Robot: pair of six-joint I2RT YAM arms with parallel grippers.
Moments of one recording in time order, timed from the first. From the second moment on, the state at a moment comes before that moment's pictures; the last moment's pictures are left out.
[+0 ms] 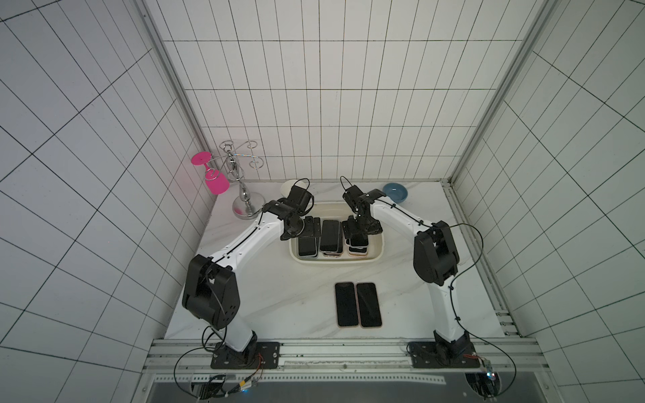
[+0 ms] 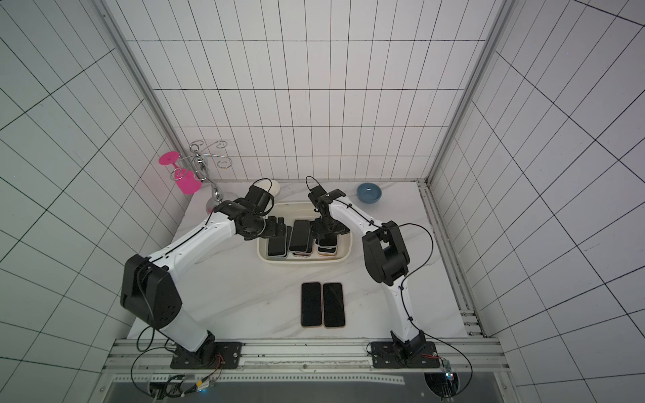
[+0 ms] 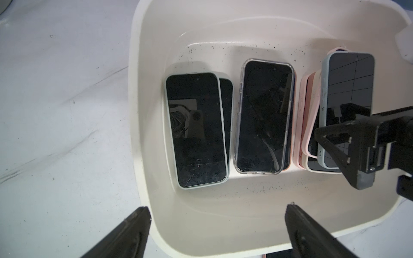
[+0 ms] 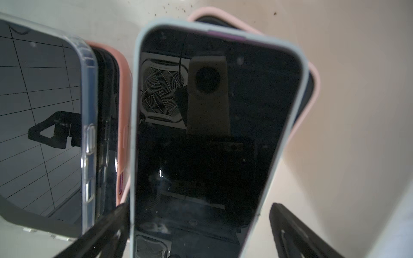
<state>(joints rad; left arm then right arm) -0.45 1.64 1.39 -0.89 0.02 -0.48 0.68 2.18 1.88 -1.11 0.11 0.38</state>
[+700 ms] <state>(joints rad) -0.43 1.64 1.38 -0.88 0.03 -0.46 0.68 2.18 1.88 -1.12 0.11 0.40</state>
